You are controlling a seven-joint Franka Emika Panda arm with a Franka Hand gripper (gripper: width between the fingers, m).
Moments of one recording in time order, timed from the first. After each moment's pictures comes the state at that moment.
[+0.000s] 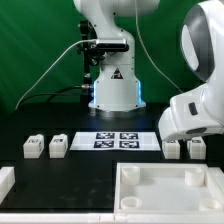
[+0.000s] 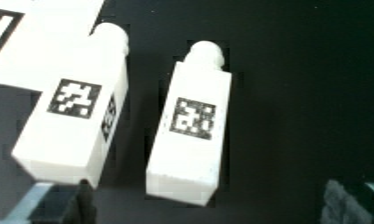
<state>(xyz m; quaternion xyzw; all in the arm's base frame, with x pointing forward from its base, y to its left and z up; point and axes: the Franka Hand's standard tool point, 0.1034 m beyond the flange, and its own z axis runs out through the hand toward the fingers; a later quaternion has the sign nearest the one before) 0.417 0.169 0.043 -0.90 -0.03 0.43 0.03</state>
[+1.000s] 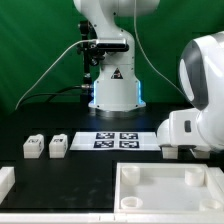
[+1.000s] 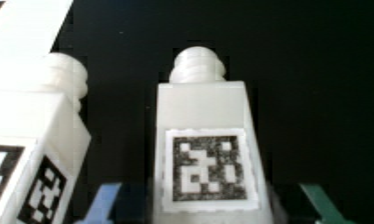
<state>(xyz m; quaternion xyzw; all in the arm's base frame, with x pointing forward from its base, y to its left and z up) 0.384 0.172 0.009 -0.89 0.01 0.46 0.01</state>
